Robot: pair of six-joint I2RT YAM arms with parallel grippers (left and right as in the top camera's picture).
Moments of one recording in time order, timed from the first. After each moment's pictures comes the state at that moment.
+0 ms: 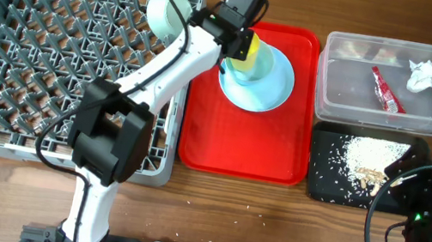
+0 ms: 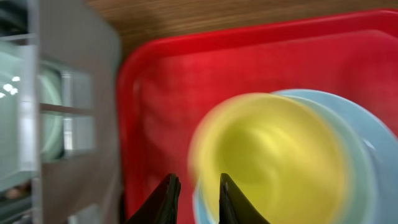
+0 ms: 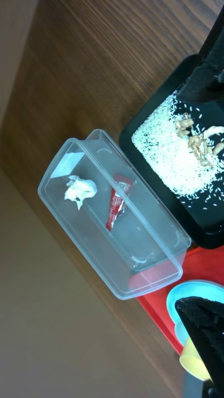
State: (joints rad) left arm -0.51 2.15 1.82 -0.71 -0.21 -0.29; right arm -0.23 0.54 0.93 -0.89 0.16 0.47
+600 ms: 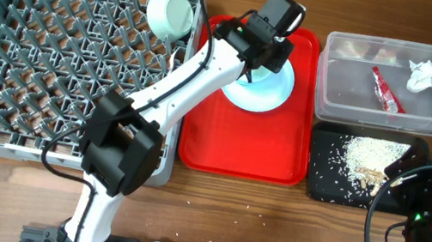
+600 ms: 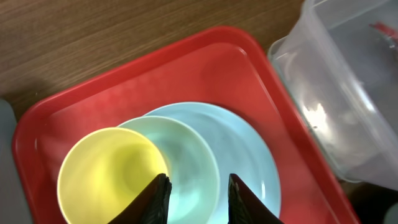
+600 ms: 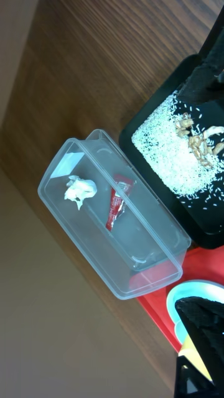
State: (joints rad) left arm -0.64 2.14 1.90 -0.67 -0.07 -0.14; right arm -0.23 0.54 0.93 -0.89 0.16 0.47
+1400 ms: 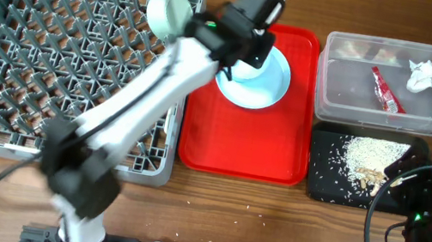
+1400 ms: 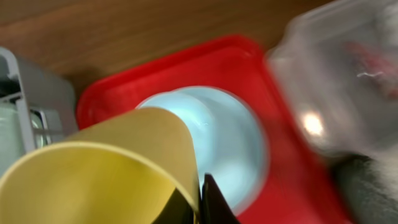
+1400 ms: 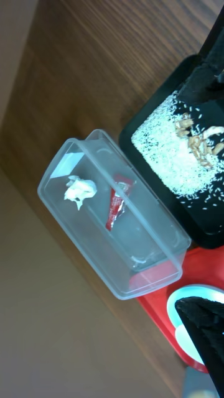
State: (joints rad) left arm -0.60 1.90 1.82 -0.80 -0.05 -0.17; right arm -0.23 0.54 0.93 -0.89 0.16 0.47
